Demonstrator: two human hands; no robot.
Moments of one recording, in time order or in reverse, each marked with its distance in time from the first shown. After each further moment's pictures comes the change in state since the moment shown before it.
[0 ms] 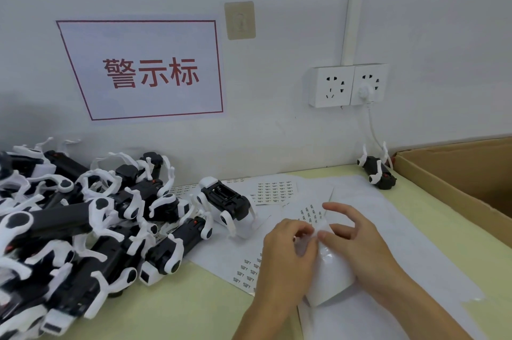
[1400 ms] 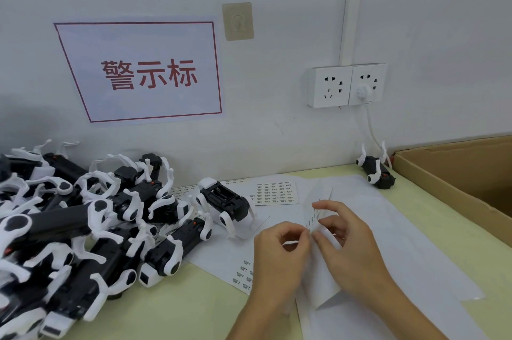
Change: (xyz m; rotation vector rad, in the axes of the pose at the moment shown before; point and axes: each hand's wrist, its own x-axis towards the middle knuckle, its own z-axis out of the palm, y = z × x) left_hand 0.002 0.006 -0.007 -0.253 0.032 -0.132; right_hand 0.000 0.009 0.017 -0.231 0.134 -0.336
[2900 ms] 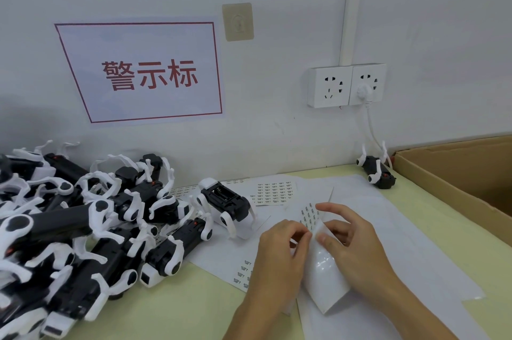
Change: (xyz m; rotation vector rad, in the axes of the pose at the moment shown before) left_hand 0.002 -0.003 -0.007 0.329 -0.084 0.210; right_hand 0.001 -0.005 -0.010 0.087 -0.085 0.193
